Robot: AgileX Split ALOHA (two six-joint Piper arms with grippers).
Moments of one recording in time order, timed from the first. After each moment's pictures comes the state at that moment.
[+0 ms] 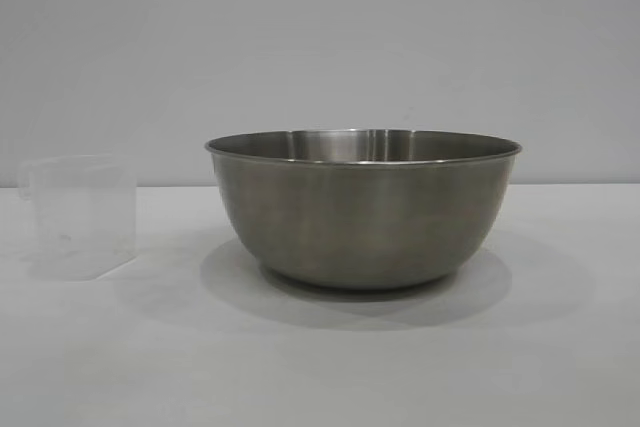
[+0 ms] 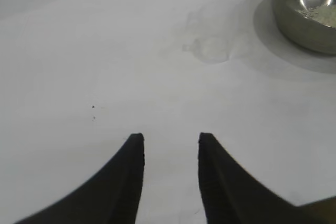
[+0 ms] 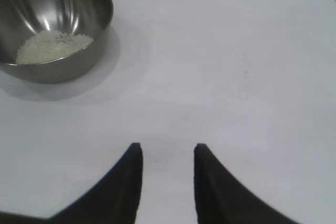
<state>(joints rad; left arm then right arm) -0.11 -0.02 -0.48 -0.02 1.12 0.08 -0.07 0.06 -0.50 0.24 1.15 -0.30</state>
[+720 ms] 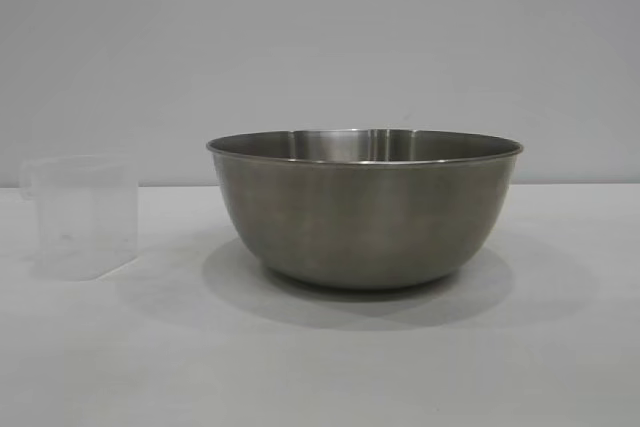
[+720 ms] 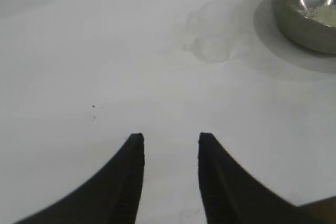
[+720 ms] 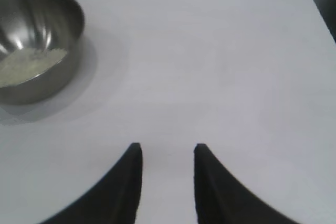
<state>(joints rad) -0.12 -0.02 -0.48 -0.02 1.12 0.08 -0.15 0.06 -0.50 0.10 1.13 -0.08</state>
